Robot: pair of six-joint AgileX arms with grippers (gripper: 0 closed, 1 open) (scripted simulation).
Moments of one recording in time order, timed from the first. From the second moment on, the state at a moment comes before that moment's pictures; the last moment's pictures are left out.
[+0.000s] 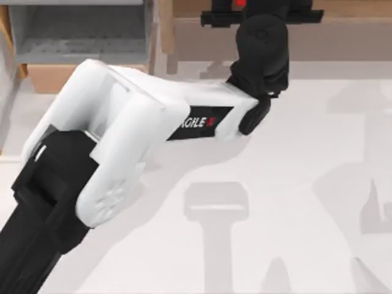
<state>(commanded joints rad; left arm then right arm) -0.76 2.55 1.86 0.99 -0.69 0.19 0.00 0.00 0.00 0.00 0.00 0.00</state>
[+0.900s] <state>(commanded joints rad) -0.73 2.61 1.95 0.92 -0.66 0.18 0.00 0.00 0.00 0.00 0.00 0.00</state>
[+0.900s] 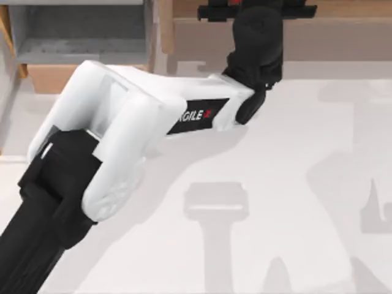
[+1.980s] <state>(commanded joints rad) -0.73 2.59 1.93 0.93 -0.64 0.19 0.00 0.00 0.00 0.00 0.00 0.00</state>
